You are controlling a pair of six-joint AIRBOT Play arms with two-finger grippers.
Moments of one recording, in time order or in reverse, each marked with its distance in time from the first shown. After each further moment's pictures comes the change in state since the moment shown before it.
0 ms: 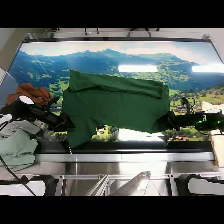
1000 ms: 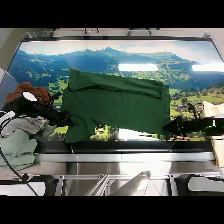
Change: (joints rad) left arm -0.035 0.000 0.056 0.023 0.006 0.010; right arm -0.161 -0.005 -0.006 -0.064 0.181 -0.058
